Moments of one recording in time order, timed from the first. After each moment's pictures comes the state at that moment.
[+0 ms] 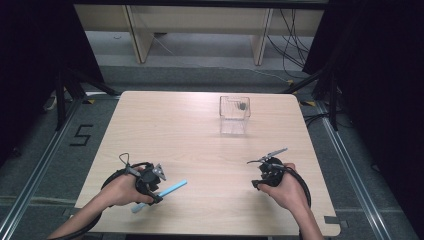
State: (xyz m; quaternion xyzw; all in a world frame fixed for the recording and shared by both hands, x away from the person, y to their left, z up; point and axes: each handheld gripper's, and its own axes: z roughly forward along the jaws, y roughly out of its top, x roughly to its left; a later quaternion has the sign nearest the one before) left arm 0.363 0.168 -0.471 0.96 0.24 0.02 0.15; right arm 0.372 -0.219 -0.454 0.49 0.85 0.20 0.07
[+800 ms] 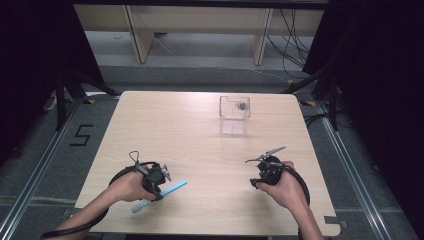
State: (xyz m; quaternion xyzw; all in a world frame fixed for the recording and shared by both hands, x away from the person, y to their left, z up) left arm 0.375 0.156 -0.479 0.97 0.21 0.01 0.09; right arm 0.374 -0.215 -0.449 0.48 0.85 0.21 0.08
